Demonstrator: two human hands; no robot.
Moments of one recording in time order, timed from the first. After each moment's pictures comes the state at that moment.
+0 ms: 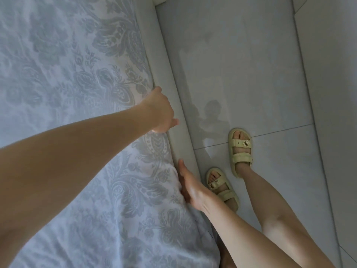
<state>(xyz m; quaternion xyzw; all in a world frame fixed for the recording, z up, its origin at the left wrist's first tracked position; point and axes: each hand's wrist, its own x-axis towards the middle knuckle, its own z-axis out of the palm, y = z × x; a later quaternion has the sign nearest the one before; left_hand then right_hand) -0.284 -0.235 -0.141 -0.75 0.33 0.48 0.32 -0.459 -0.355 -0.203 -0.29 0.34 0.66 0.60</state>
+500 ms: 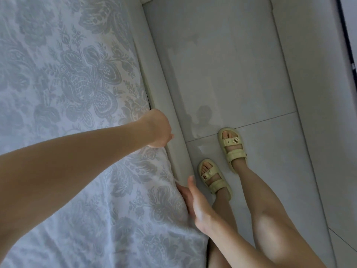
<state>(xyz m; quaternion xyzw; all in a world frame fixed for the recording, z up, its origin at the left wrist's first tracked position) -0.367 -0.262 -0.145 -0.75 0.38 0.46 0.27 -0.558 -0.402 -0.188 -0.31 0.39 0.60 0.62</state>
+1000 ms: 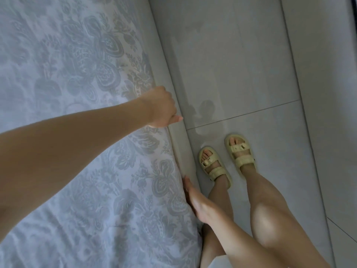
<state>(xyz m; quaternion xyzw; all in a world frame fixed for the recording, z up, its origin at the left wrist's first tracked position) -0.381 -0.260 -0.139 -0.79 0.39 0.41 0.24 -0.608 -0.415 -0.202 -0.34 0.38 0.69 0.52</state>
